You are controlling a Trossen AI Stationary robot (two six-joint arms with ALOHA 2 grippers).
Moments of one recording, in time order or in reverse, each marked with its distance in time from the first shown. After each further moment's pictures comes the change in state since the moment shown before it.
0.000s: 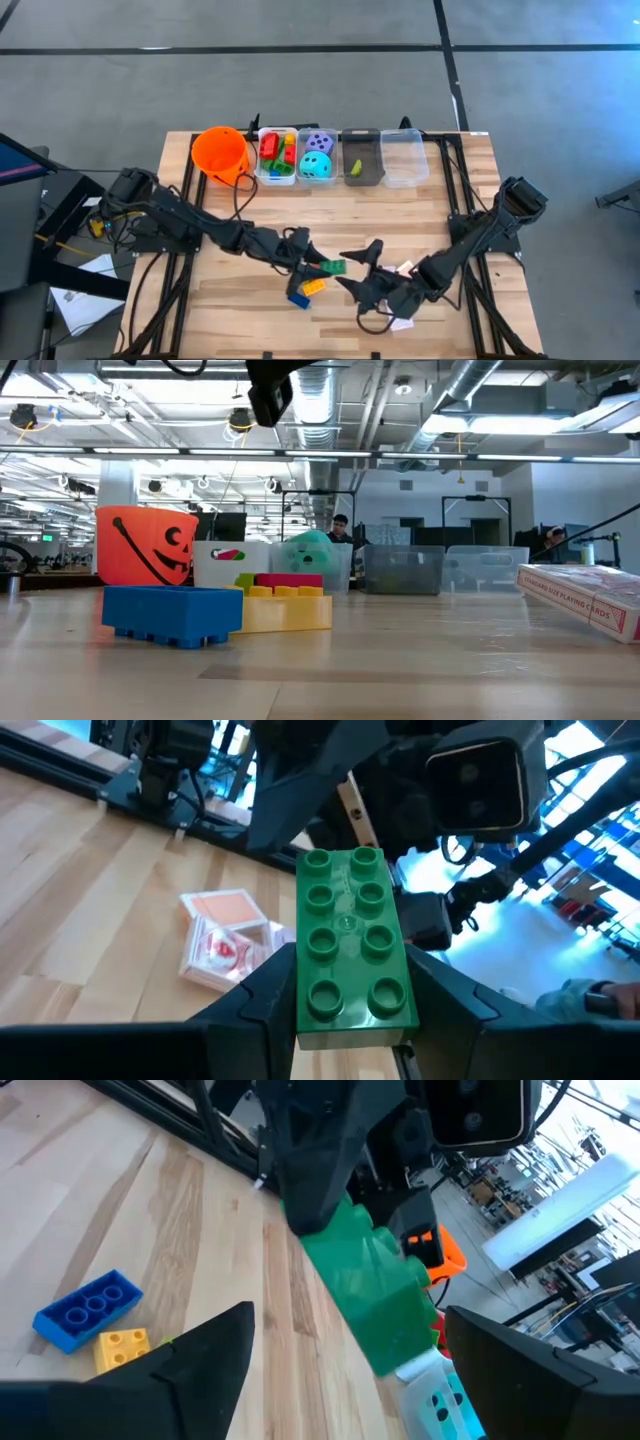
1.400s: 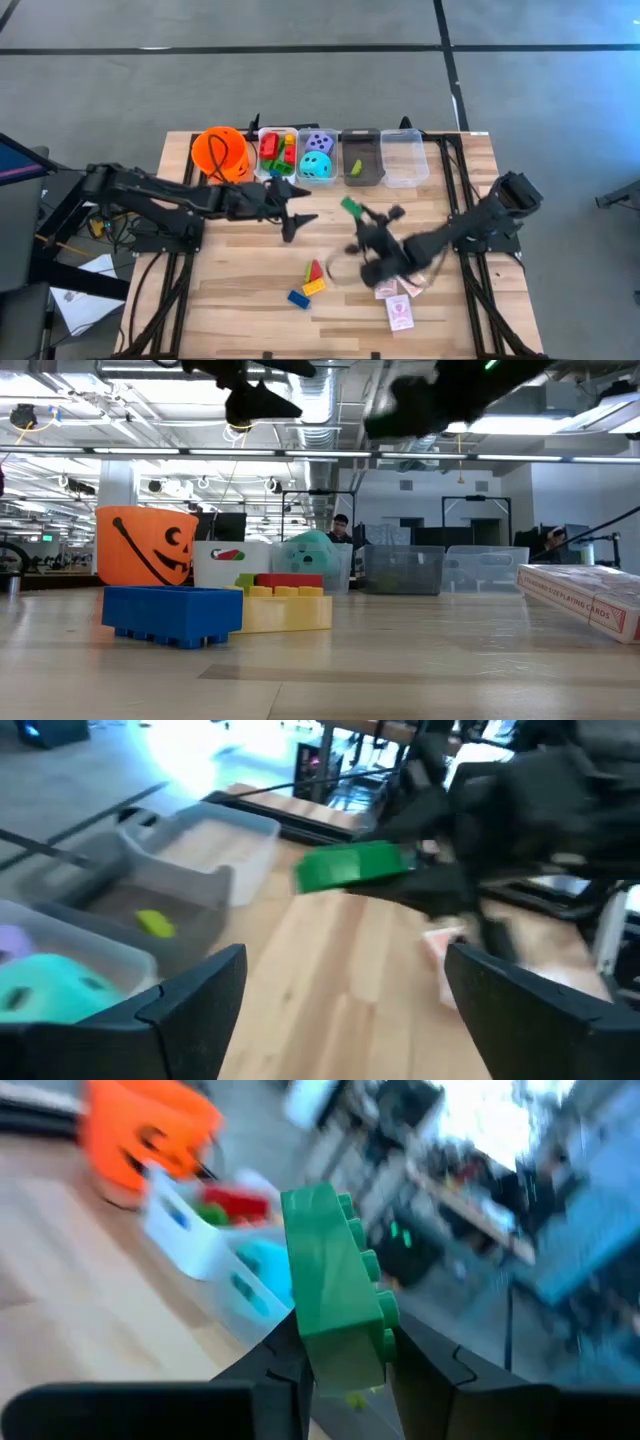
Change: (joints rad) left arm 0.252 -0.316 0.000 -0.456 -0.204 0.234; right arm -0.248 -0.003 -0.001 -0.509 0.400 0.755
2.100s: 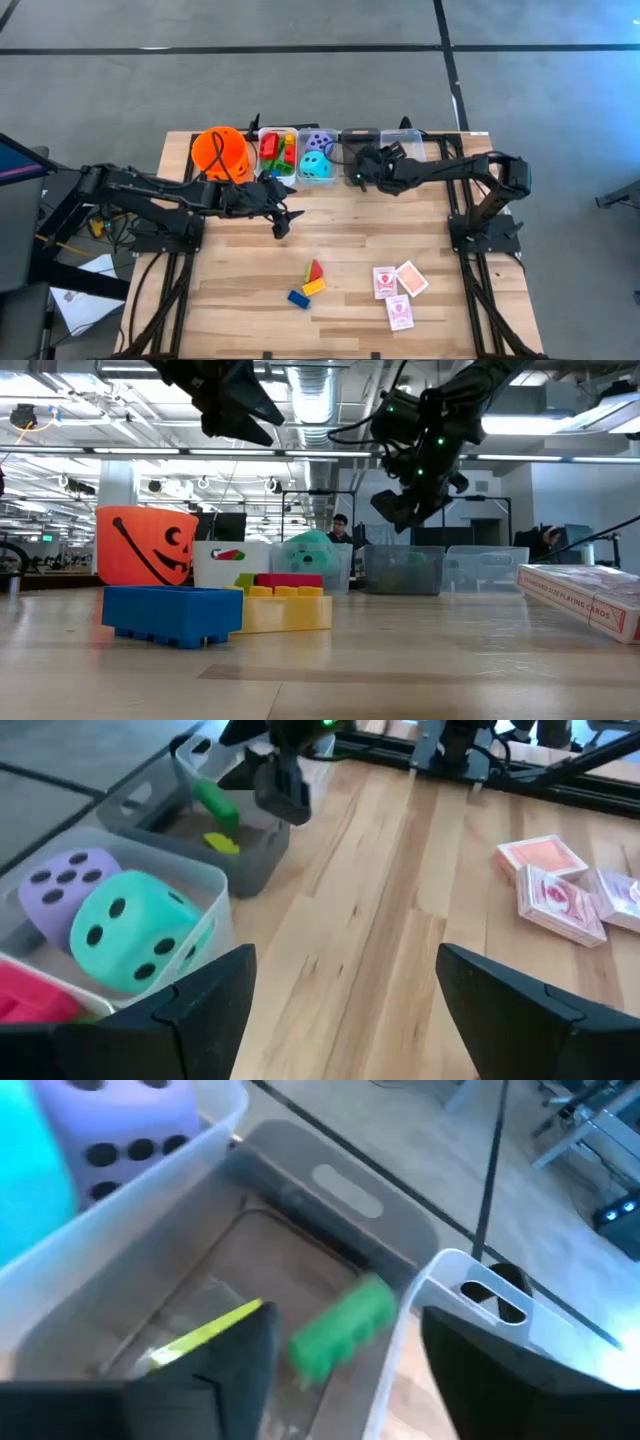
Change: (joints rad) left arm 0.018 -0.041 0.000 -0.269 -0.061 0.029; right arm -0.692 0.000 0.000 -0.075 -0.537 -0.057
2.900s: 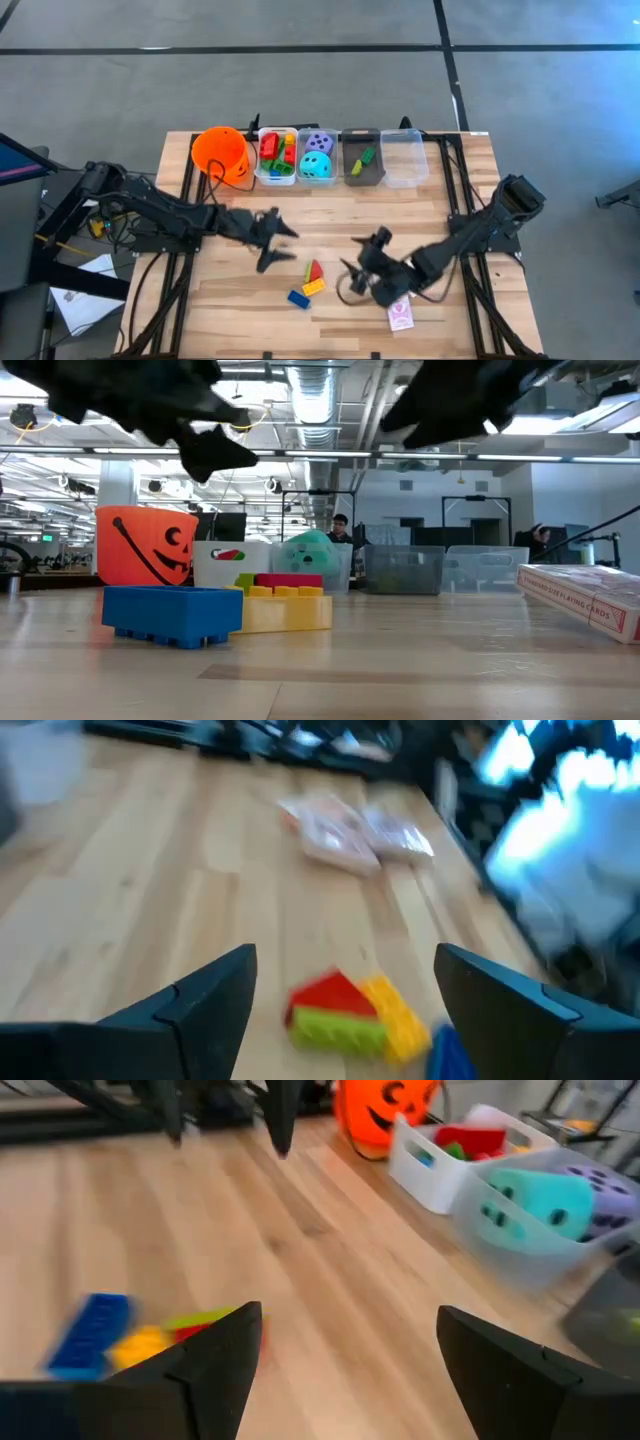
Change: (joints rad) left arm -0.165 0.020 -0.392 0.606 0.325 -0.001; right arm 0.858 0.000 0.000 0.185 0.110 0.236
